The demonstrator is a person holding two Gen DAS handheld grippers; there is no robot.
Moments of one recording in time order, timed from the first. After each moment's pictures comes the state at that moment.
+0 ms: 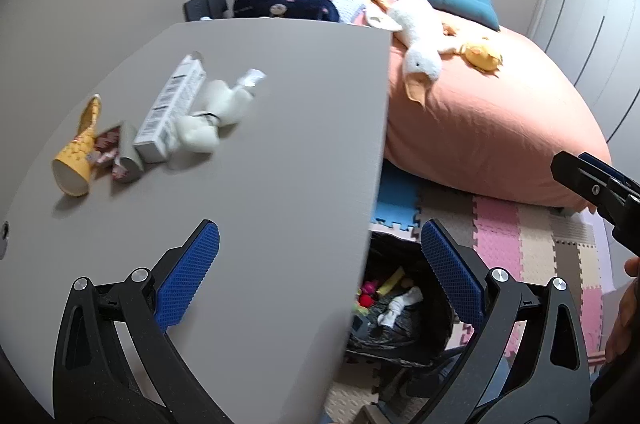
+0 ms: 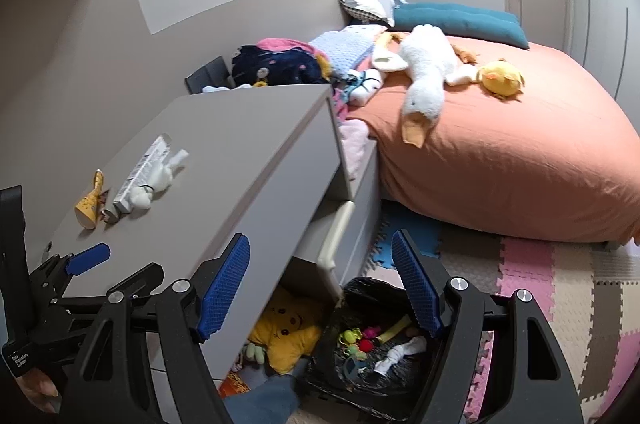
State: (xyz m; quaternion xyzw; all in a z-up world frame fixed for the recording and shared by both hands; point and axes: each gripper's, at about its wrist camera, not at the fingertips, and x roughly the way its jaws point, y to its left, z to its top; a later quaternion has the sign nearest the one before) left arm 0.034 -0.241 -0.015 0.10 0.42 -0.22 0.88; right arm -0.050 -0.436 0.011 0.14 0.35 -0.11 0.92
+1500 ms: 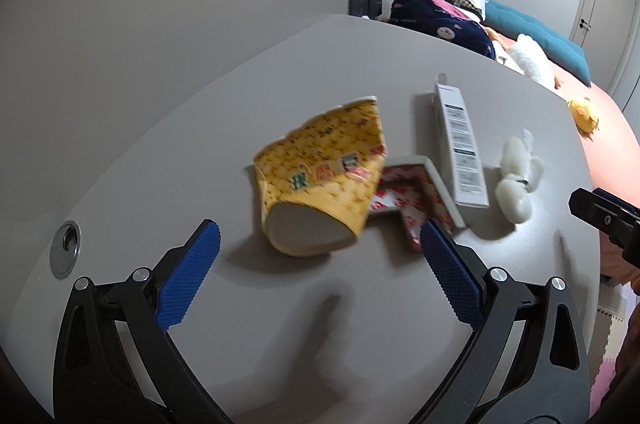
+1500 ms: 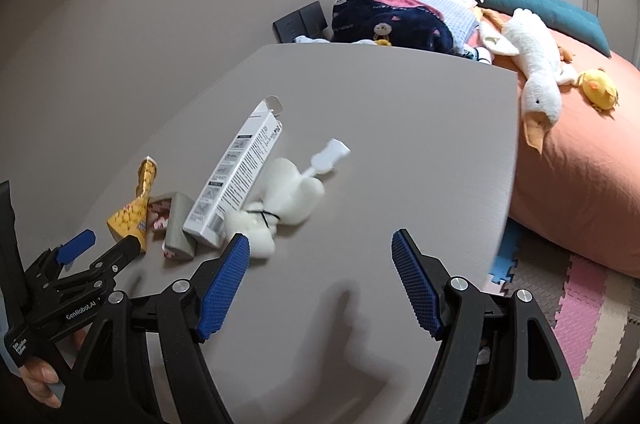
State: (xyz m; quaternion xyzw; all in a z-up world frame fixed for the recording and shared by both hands) left arm 0.154 -0.066 -0.023 0.05 0.41 -0.08 0.91; right arm 0.122 -0.297 -0.015 0.13 0.42 0.00 0.90
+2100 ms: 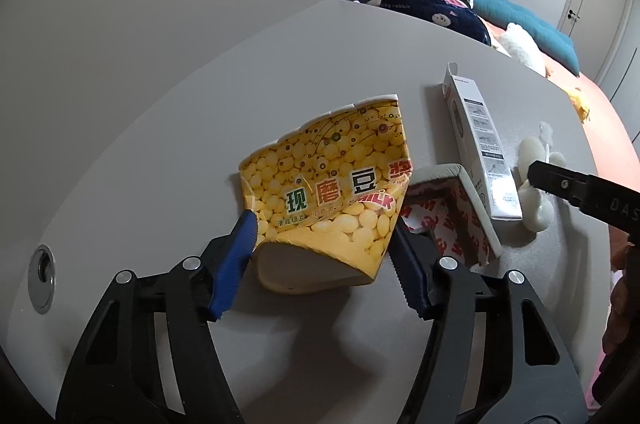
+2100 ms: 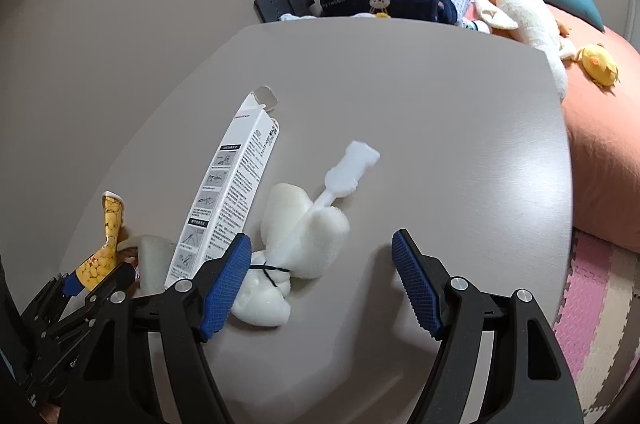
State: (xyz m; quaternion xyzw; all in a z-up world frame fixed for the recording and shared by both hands) left arm 0.182 -0.057 -0.042 0.05 0.43 -0.11 0.89; right arm 0.178 -0.277 -0.043 0.15 0.45 -0.03 0.88
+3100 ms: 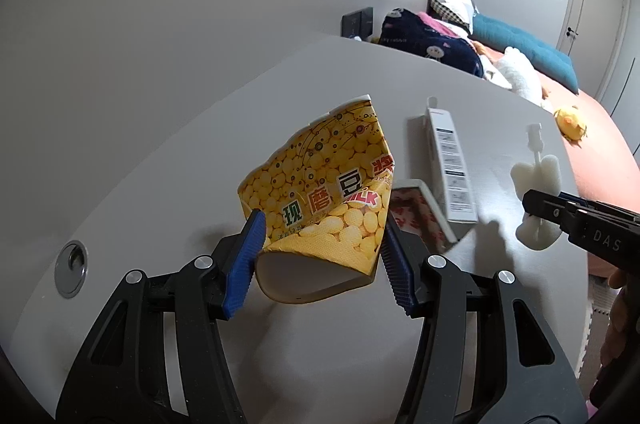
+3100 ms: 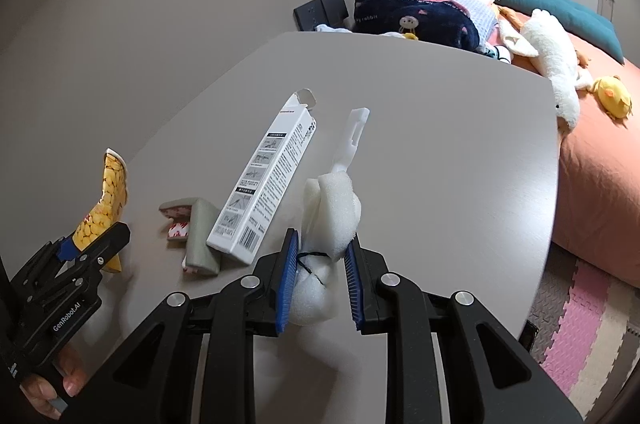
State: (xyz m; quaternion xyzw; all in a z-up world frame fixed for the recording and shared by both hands) left arm 0.142 -0.059 -0.004 0.04 0.38 -0.10 0.92; right arm 0.141 -0.269 -0.016 0.12 0.44 0.02 0.89
